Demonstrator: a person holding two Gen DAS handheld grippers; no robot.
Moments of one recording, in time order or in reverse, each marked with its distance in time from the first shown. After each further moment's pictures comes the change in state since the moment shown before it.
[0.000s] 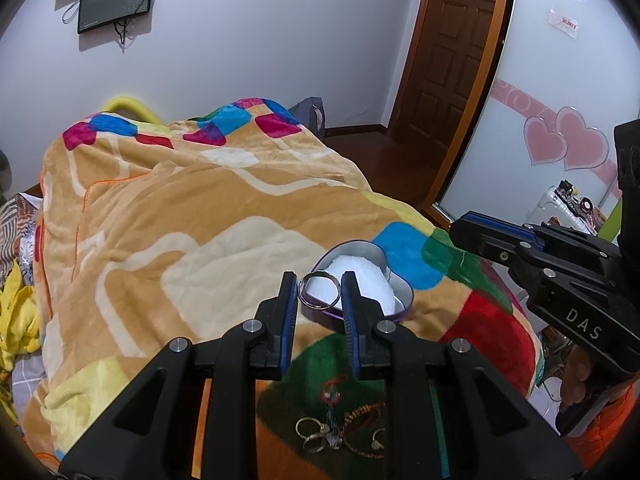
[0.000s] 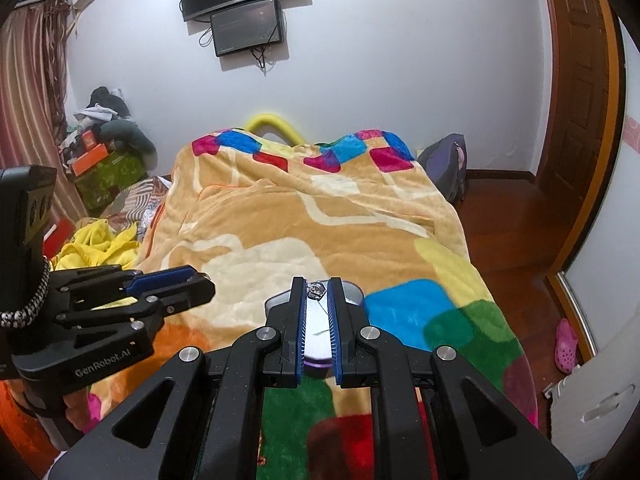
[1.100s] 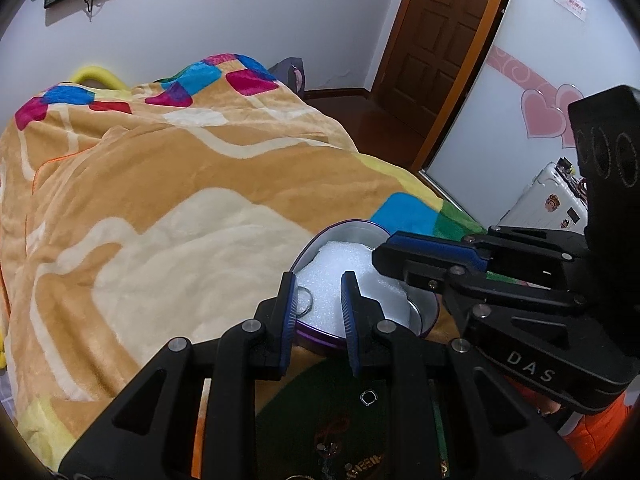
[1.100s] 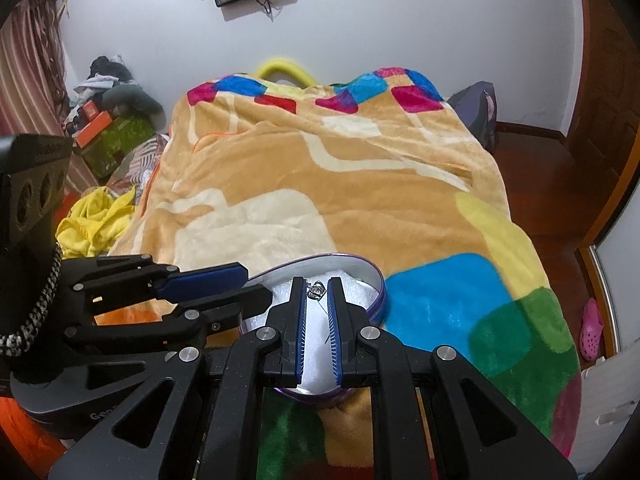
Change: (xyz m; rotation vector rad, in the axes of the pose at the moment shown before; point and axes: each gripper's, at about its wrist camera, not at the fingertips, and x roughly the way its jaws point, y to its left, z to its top) left arm 0.077 0.003 0.003 0.010 0.135 -0.081; right arm 0.075 -0.021 -0.004 0.015 0.206 0.101
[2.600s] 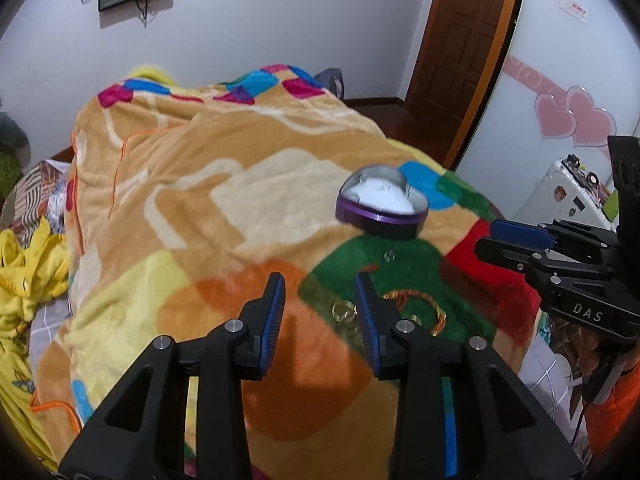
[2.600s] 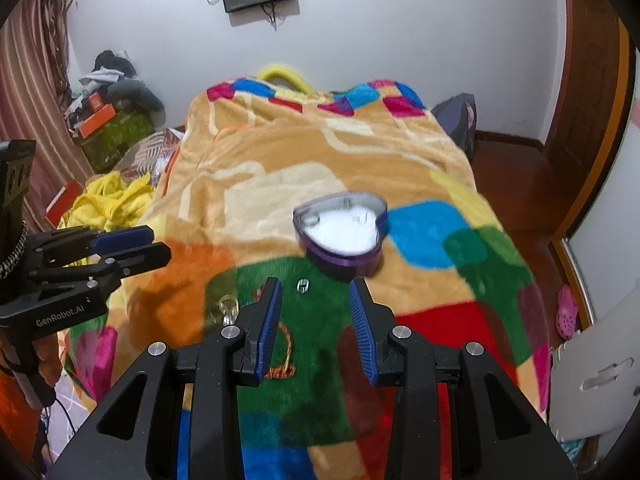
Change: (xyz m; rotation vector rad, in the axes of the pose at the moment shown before) left arm -0.124 0.003 -0.089 -0.039 -0.030 0.147; right arm -0.078 0.047 -0.061 -0.019 -0.021 -0.081
